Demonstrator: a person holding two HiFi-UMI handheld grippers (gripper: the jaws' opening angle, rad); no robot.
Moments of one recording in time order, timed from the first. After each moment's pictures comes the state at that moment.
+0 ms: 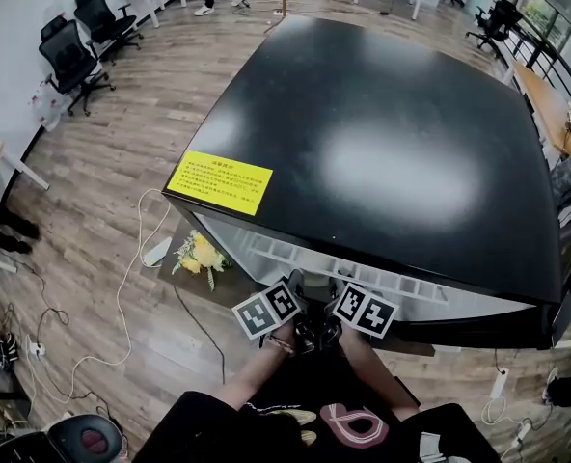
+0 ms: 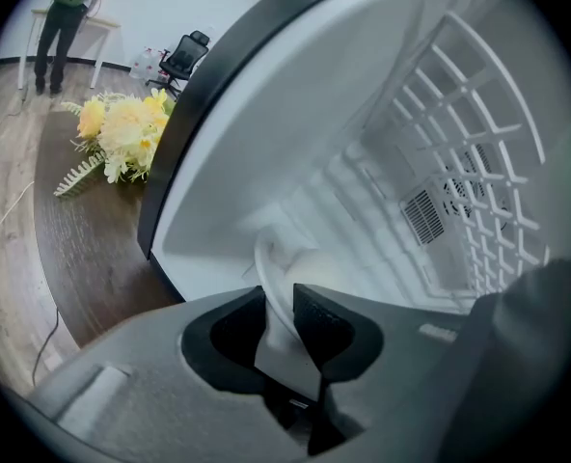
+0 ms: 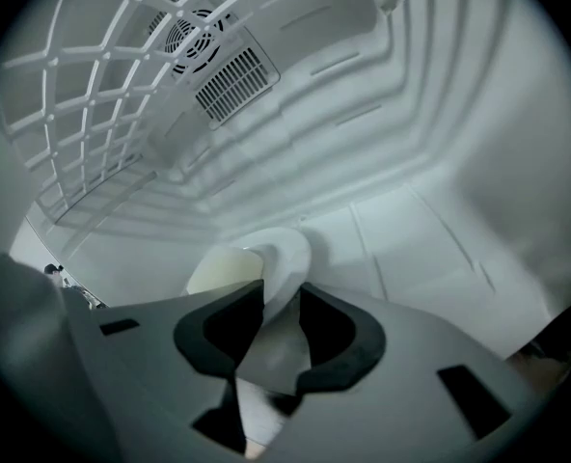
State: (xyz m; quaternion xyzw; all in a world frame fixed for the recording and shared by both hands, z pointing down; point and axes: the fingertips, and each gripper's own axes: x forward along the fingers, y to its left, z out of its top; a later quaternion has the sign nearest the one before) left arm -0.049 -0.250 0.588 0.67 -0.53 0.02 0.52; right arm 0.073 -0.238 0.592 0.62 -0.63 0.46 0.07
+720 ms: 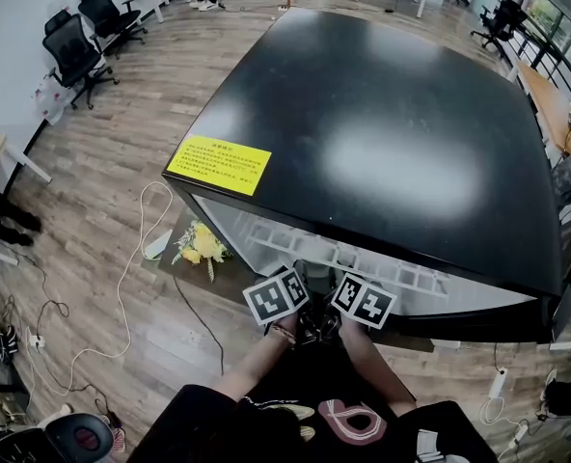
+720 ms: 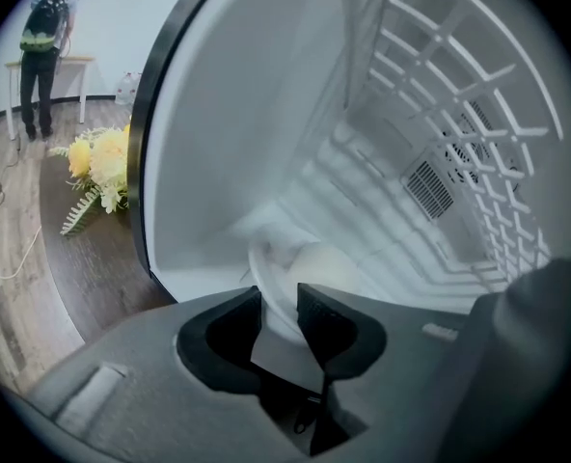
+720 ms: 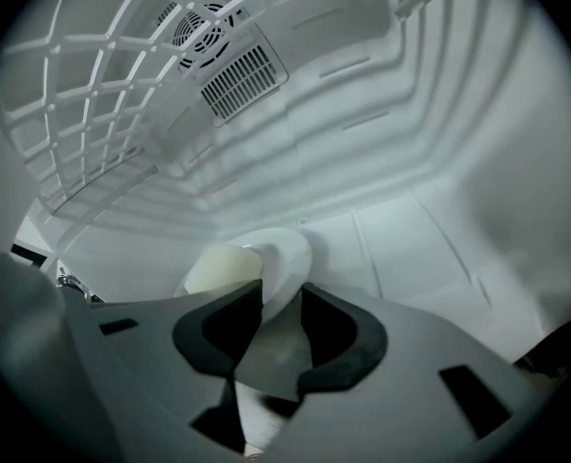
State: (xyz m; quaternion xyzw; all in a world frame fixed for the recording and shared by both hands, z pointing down) left arm -0.047 -0.250 0.588 0.67 -0.56 0.10 0.48; right arm 0.075 -0.240 0.591 0.63 -0.64 0.44 0.09
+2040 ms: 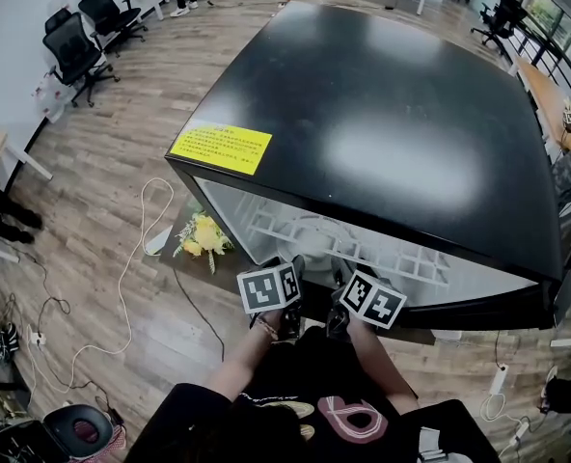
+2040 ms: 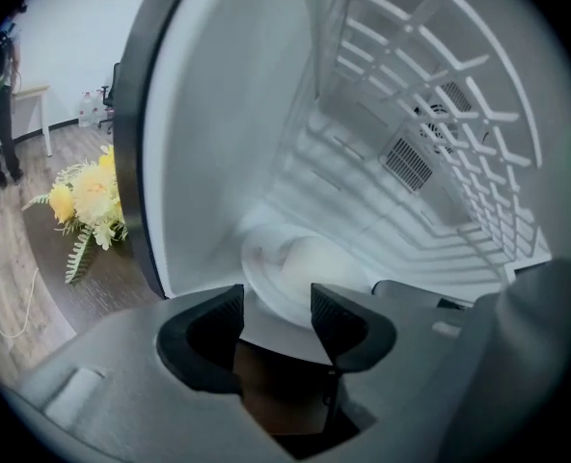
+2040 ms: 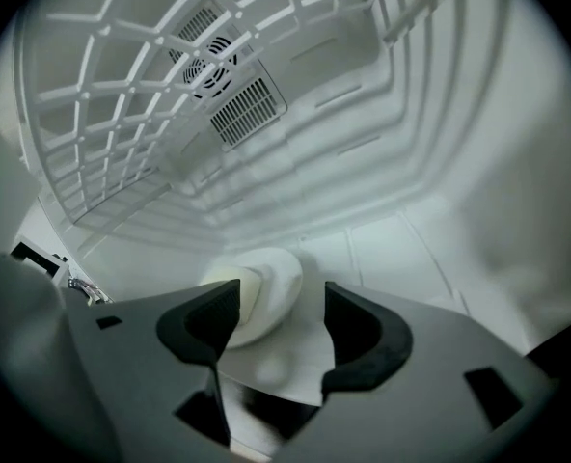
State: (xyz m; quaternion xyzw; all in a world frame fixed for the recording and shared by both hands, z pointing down) left arm -0.055 -0.242 0.580 0.72 -0.51 0.17 0.43; right arm 0.086 -0.233 0.574 0.63 -0.66 0.41 0.06
